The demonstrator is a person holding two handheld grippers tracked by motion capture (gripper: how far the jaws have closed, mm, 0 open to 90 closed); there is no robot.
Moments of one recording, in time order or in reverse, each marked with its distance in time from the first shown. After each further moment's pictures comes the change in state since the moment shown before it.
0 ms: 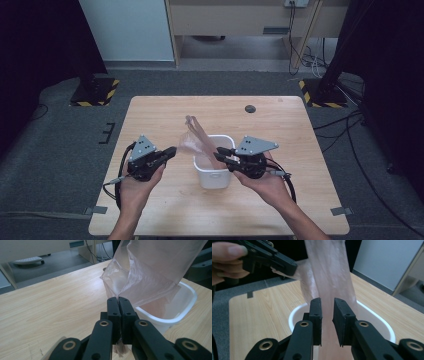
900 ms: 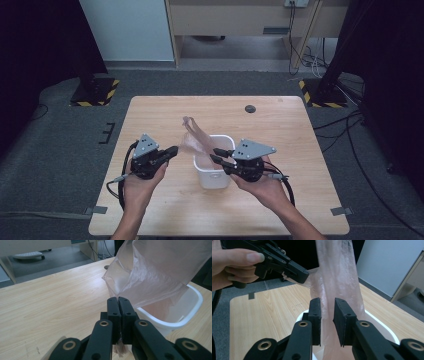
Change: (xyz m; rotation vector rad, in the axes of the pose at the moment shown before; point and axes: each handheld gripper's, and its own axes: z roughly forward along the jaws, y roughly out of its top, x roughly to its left) left arm 0.002 0.000 0.008 0.020 0.010 -0.031; right arm 0.012 0.004 0.000 -0.026 -0.002 -0.046
